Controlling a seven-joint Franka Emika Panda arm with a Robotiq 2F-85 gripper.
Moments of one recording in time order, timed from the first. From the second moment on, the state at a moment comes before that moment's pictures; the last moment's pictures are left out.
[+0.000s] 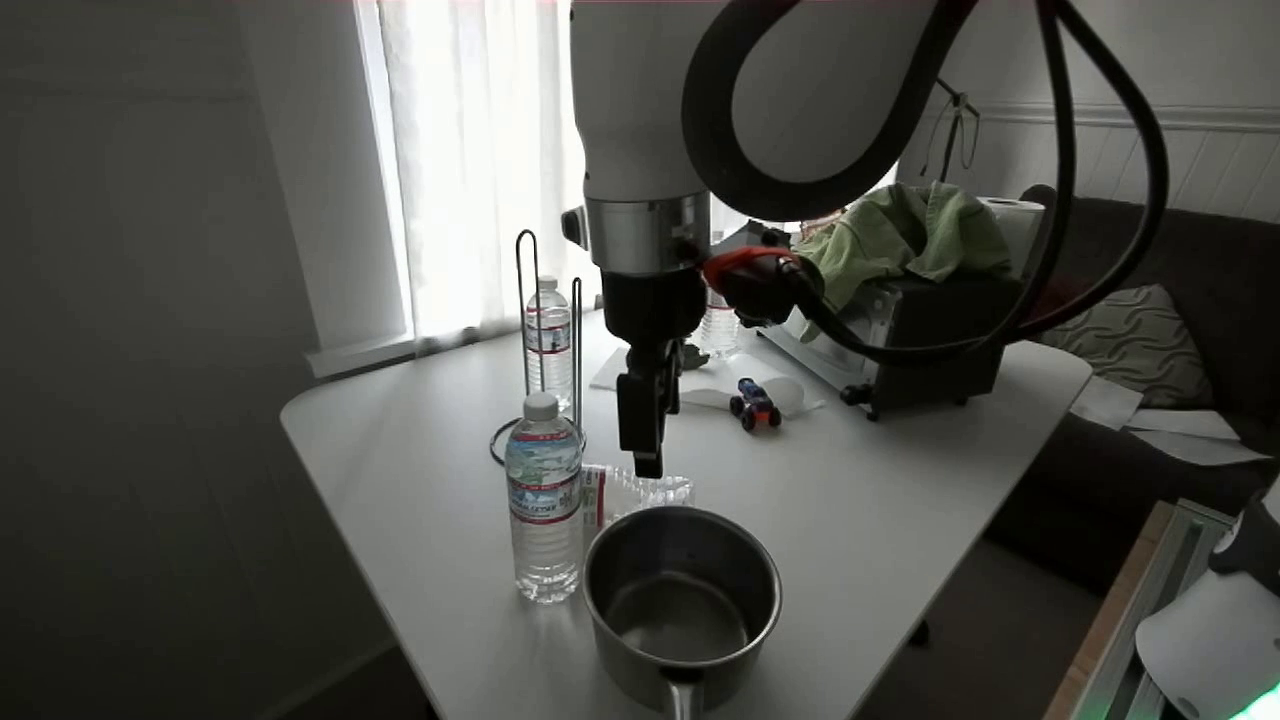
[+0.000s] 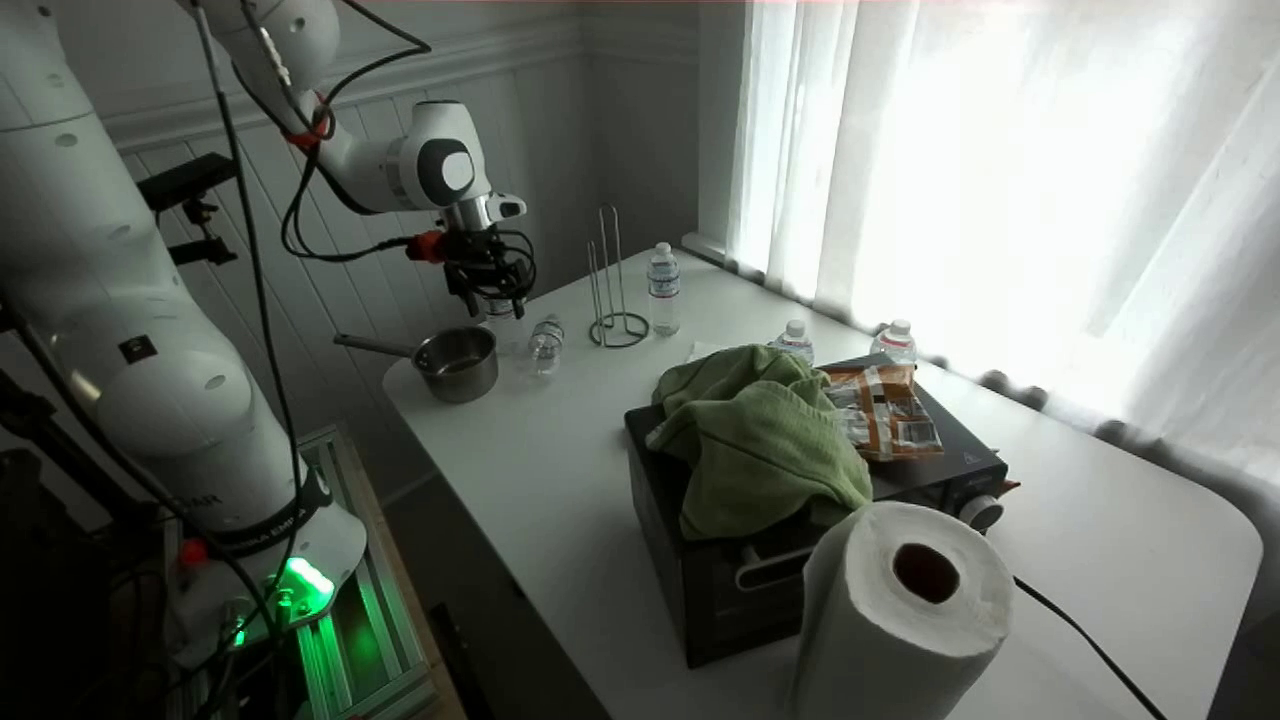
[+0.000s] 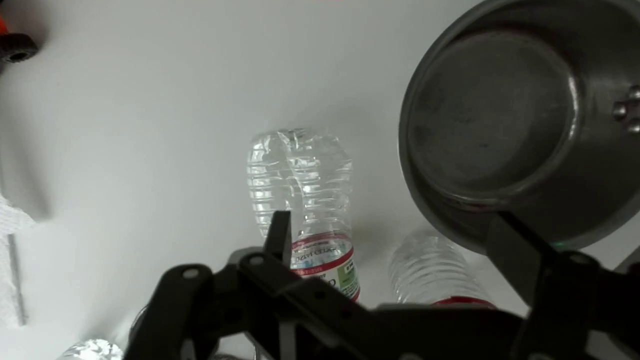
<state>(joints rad) 0.23 0.06 0.33 -2.49 -0.21 2.49 0.05</state>
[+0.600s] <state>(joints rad) 0.24 0.15 0.32 -2.47 -0.23 2.53 -0.04</state>
